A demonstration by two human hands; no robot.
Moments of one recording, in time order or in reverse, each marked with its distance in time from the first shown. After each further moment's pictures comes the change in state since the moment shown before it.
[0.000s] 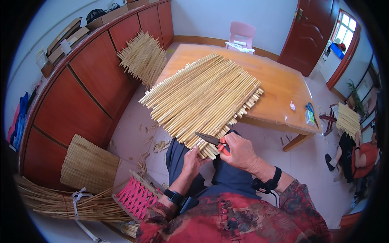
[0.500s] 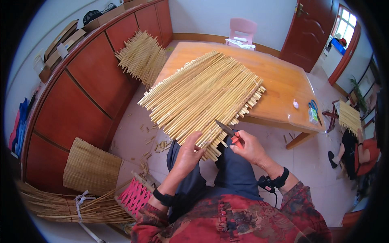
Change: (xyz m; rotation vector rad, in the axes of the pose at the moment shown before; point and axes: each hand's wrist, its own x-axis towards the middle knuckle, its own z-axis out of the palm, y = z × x) left_hand 0.034 0.055 0.036 0.964 0.015 0.517; right_hand 0.012 0.071 -0.004 0.466 -0.140 0.391
